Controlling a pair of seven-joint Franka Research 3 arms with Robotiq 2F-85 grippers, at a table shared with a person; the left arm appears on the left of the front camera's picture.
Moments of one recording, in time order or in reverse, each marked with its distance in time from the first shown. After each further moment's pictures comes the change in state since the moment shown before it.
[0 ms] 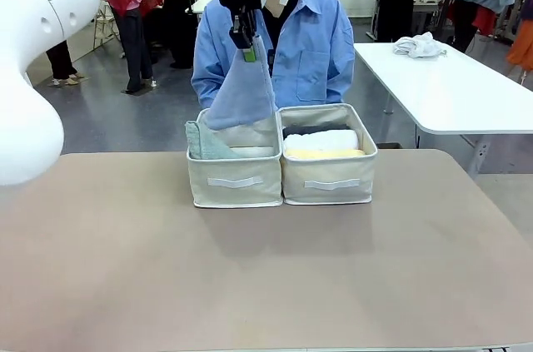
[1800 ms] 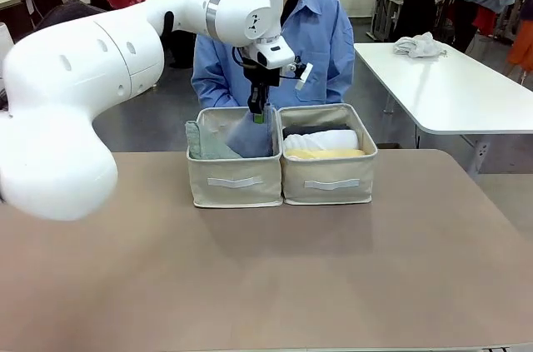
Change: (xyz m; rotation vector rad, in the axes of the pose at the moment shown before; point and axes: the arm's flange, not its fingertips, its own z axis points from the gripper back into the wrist) left arm 0.024 -0.004 -0.160 -0.092 0.190 -0.058; right arm 0.000 0.000 0.000 0.001 0.000 0.000
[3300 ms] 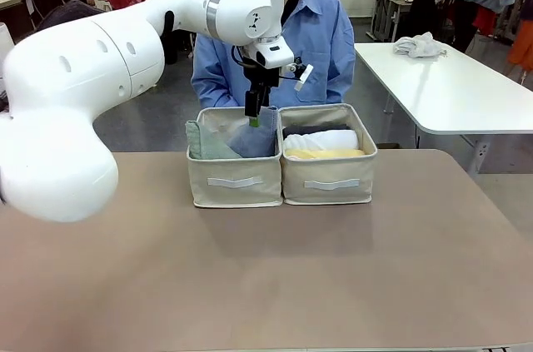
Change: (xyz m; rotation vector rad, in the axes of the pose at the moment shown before) left arm -0.003 -0.002 0.012 -0.007 -0.005 -0.063; right arm 0.000 0.000 0.000 0.000 0.000 0.000
